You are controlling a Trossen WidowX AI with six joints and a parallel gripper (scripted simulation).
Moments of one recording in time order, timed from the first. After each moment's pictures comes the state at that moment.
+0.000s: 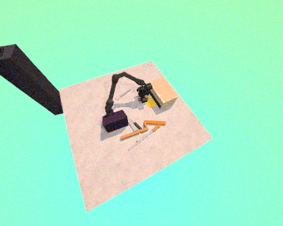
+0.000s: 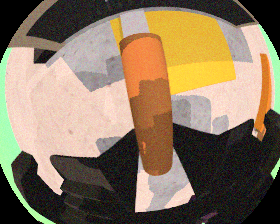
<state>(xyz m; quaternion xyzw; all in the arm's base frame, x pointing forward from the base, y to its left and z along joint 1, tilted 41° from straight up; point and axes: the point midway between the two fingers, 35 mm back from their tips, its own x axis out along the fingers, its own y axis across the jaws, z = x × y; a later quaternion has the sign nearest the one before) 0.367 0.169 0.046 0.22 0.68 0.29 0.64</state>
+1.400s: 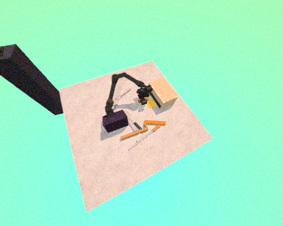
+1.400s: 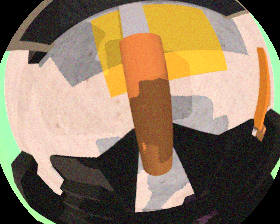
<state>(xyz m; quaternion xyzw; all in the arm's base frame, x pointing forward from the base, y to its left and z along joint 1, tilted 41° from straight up) 0.357 0.151 0.031 0.22 0.68 0.28 0.64</state>
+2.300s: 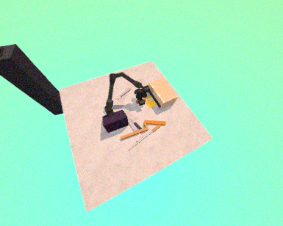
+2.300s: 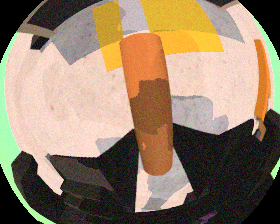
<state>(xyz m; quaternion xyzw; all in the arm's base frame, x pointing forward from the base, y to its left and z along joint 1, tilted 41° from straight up) 0.331 0.149 0.031 0.22 0.68 0.28 0.64</state>
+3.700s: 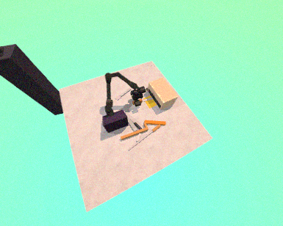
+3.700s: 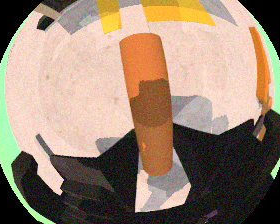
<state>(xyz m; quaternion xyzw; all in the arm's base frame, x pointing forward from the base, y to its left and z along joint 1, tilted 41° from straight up) 0.287 0.145 0.032 0.22 0.68 0.28 0.64</state>
